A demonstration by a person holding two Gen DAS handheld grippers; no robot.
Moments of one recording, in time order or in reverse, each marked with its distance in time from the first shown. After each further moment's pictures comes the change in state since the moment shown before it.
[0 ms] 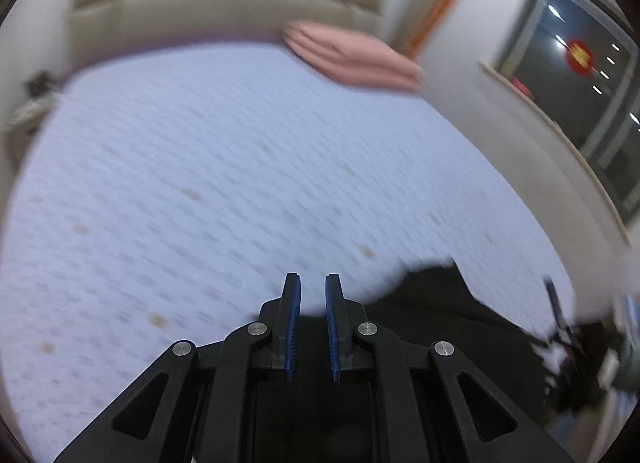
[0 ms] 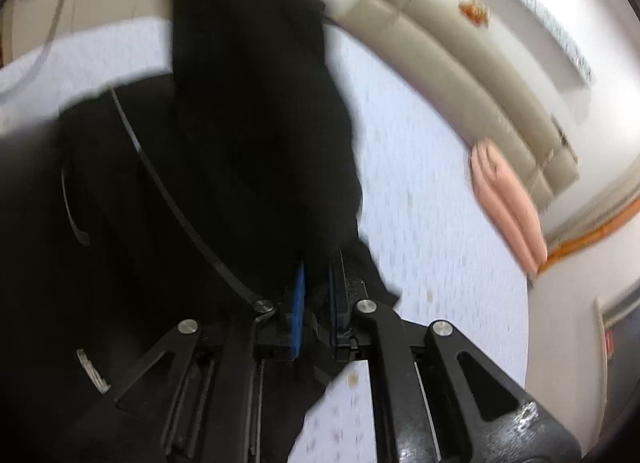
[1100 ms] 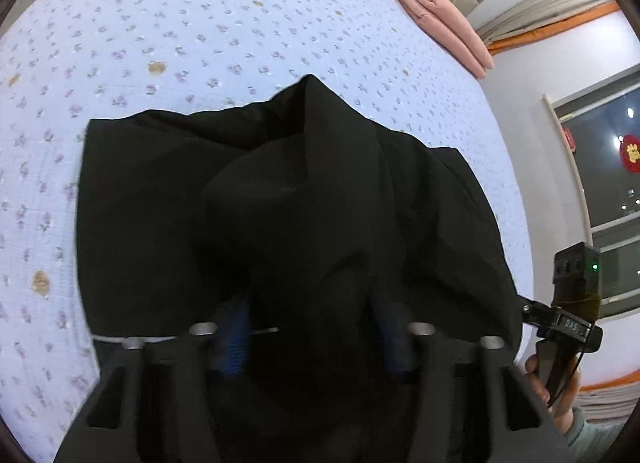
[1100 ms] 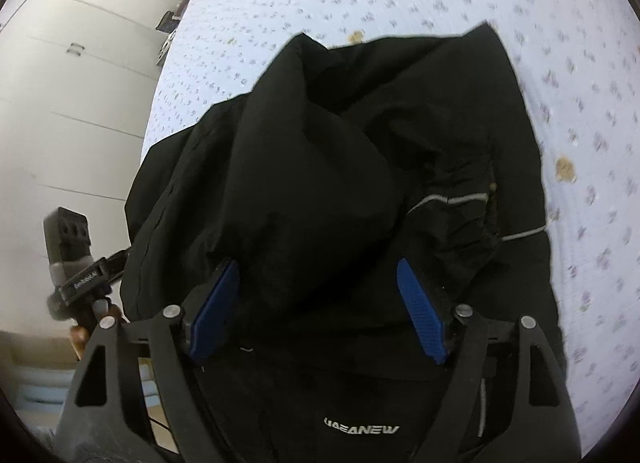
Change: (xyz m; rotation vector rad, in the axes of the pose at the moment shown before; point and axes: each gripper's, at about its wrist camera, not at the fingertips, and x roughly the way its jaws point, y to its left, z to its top) left arm 0.043 0.014 -0.151 -0.476 0.163 -0.026; right arm 0.097 -0.047 -0.034 1.159 0.355 0.660
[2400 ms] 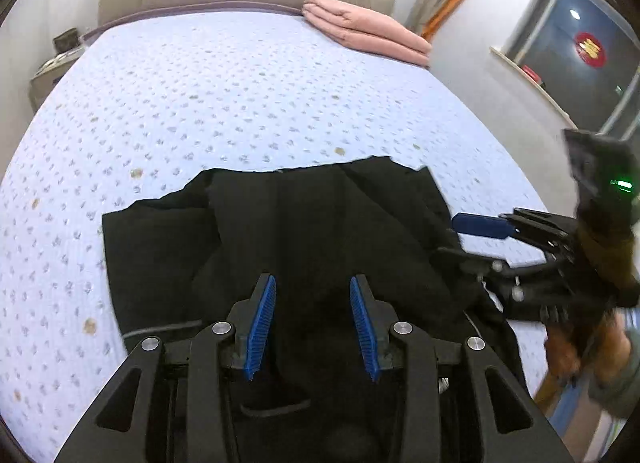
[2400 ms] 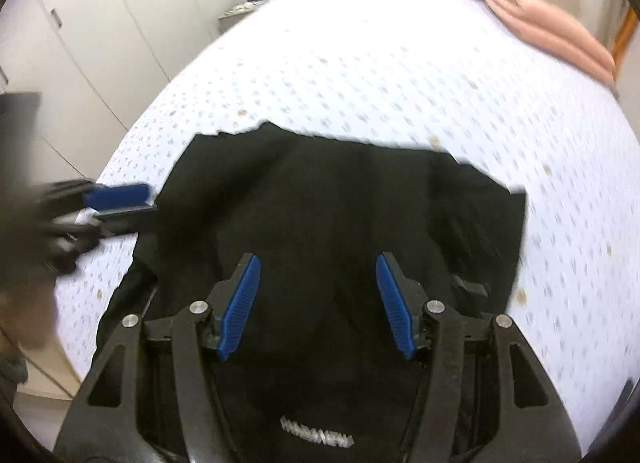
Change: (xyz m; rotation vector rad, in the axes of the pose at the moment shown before) left arm -0.049 -0.085 -0.050 0.326 -0.189 0.115; right arm -0.023 0.134 -0.075 -0.583 -0.189 -0.253
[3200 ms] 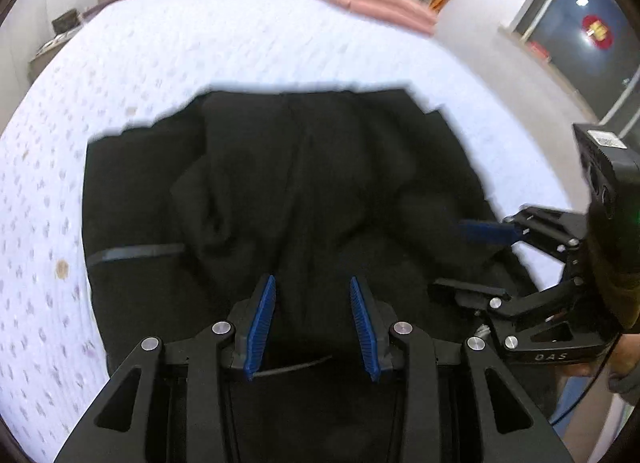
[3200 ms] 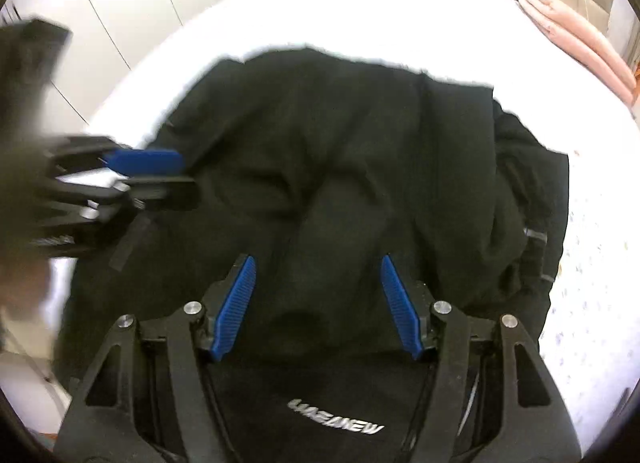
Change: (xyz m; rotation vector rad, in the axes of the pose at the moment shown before) left arm 0.042 0.004 -0.075 0.021 0.104 0.037; right arm 0.062 0.033 -0.046 -0.113 0.133 -0.035
